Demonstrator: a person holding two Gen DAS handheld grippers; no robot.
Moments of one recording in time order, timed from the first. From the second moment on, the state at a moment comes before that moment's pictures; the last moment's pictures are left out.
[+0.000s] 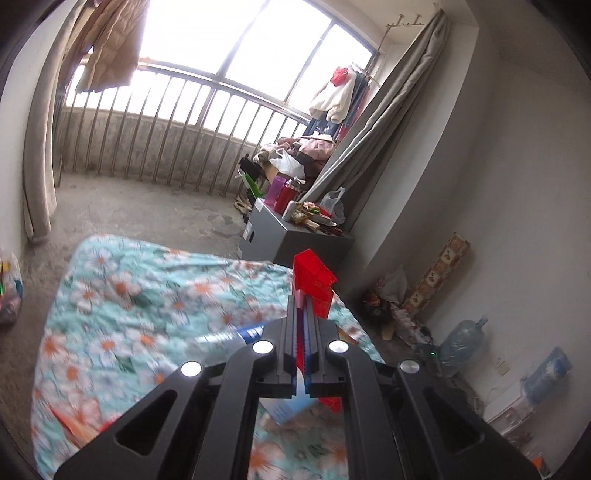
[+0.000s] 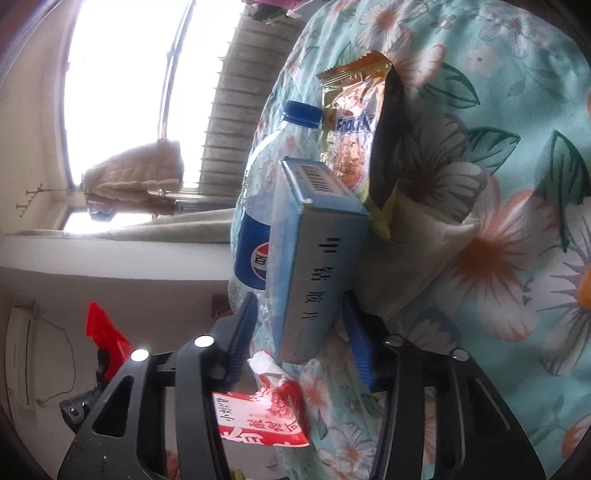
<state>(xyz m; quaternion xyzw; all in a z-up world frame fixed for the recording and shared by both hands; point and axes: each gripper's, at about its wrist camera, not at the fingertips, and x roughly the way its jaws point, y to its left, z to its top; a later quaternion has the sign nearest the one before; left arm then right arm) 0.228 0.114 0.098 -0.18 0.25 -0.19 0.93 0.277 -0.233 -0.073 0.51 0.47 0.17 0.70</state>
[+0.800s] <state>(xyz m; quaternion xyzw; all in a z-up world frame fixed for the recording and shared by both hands) 0.149 0.148 0.100 -0.20 0.24 -0.13 0.94 0.257 -0.229 -0.056 0.50 0.49 0.19 0.69</state>
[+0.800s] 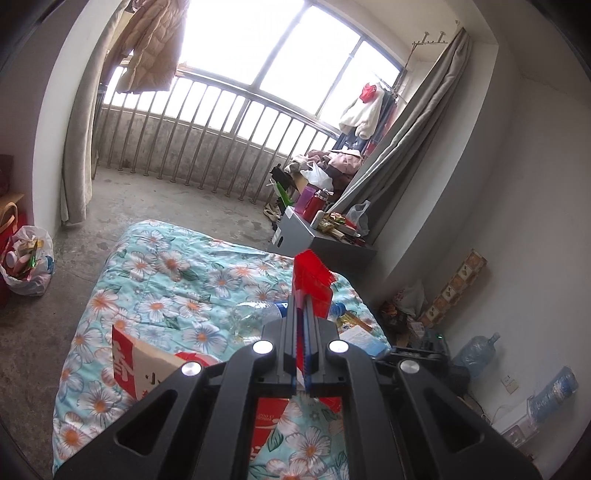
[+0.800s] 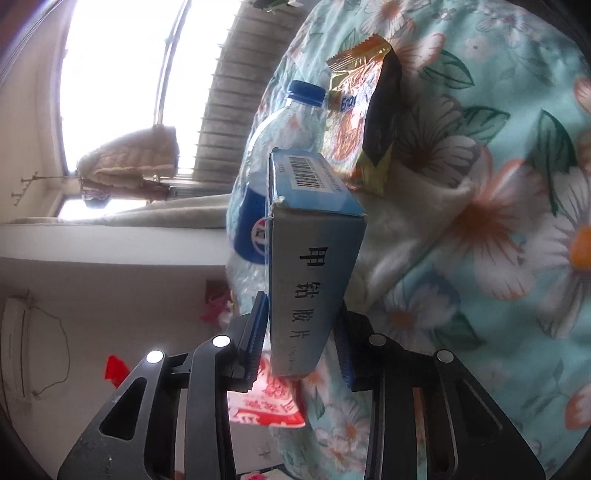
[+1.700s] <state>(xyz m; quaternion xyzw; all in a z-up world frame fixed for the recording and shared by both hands) 0.140 0.023 -0.011 -0.07 0.38 -0.22 0.89 0.094 -0.326 -0.082 0.49 0.46 0.13 0.73</state>
